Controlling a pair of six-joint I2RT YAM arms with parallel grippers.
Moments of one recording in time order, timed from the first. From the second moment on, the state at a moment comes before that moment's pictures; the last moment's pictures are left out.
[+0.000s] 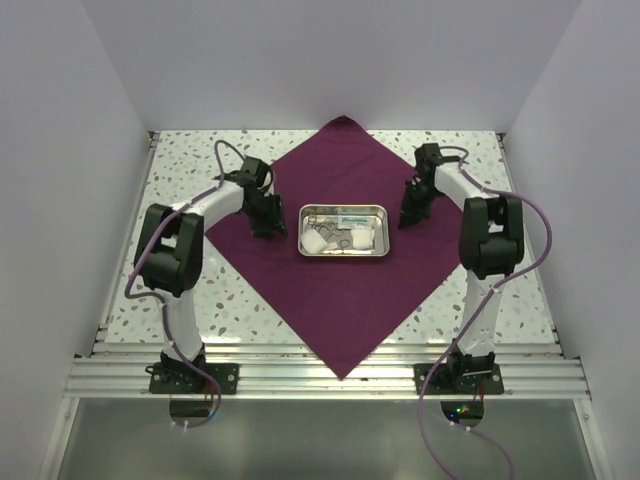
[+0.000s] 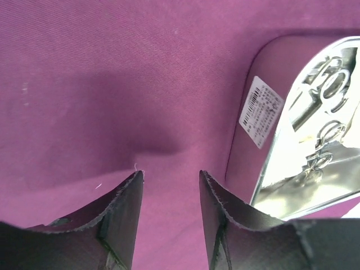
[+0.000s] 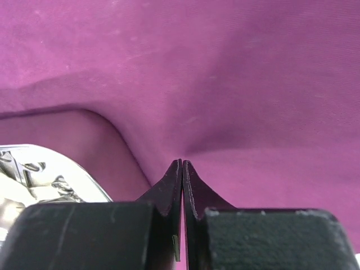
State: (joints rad) left arm -0.30 1.96 1.39 -0.64 0.23 -0.45; right arm 0.11 2.11 1.62 -0.86 -0.15 0.44
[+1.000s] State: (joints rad) left arm -0.30 2.00 1.41 -0.62 0.32 -0.45; right arm 0.22 2.13 1.63 -0.85 -0.25 0.43
